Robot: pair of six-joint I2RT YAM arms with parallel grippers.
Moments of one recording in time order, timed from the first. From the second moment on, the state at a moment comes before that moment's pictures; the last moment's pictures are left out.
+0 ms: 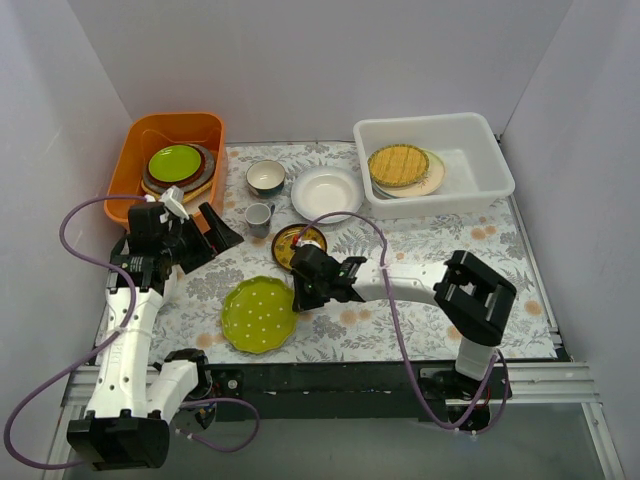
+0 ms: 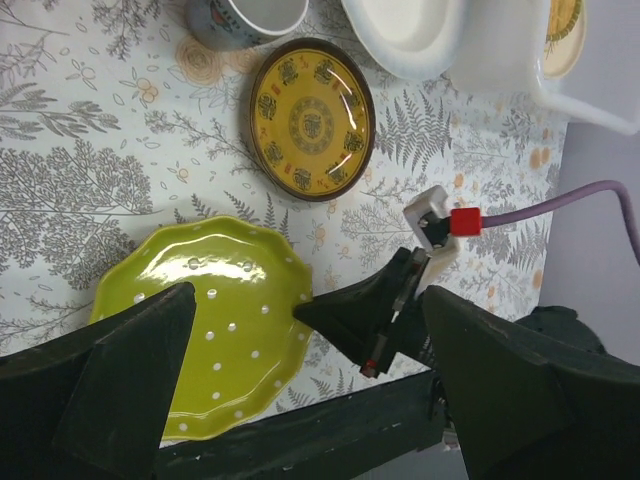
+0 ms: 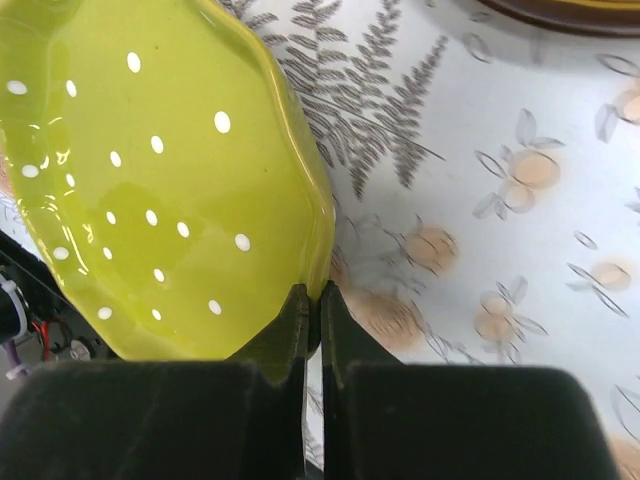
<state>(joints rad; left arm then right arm) 0.03 0.91 1.01 -0.80 0.40 -0.53 1.12 1.82 1.12 -0.22 -0.04 0.78</state>
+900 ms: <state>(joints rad) 0.03 0.72 0.63 -0.62 0.68 -0.61 0.86 1.18 0.85 -0.38 -0.02 0.75</state>
